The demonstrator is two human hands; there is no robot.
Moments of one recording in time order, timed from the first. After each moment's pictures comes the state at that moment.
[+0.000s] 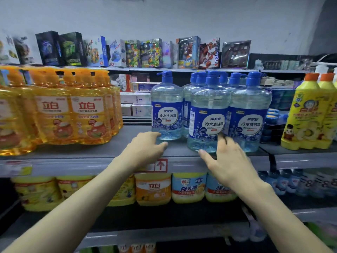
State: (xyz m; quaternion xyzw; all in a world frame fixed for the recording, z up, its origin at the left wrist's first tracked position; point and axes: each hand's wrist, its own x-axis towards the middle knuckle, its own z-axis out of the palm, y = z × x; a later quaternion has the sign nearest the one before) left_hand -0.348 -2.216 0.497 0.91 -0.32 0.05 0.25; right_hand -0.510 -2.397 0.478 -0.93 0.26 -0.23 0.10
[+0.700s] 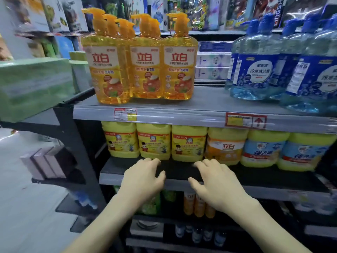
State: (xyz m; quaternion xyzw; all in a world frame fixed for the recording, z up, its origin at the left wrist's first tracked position) left_hand -0.357 -1.945 0.342 0.97 -0.22 -0.01 0.13; right_hand -0.442 -2.146 0.345 -1.00 0.06 -0.03 0.05
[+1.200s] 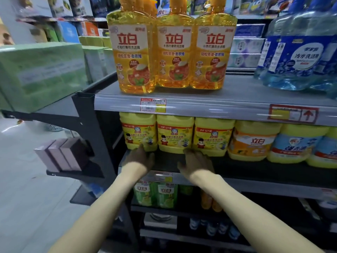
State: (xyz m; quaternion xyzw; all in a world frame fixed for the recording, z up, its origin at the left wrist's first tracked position) left_hand -0.217 -1.876 0.266 0.97 -0.07 -0.05 0.23; right_hand -0.306 -2.061 0.284 -0.98 0.15 0.02 0.16
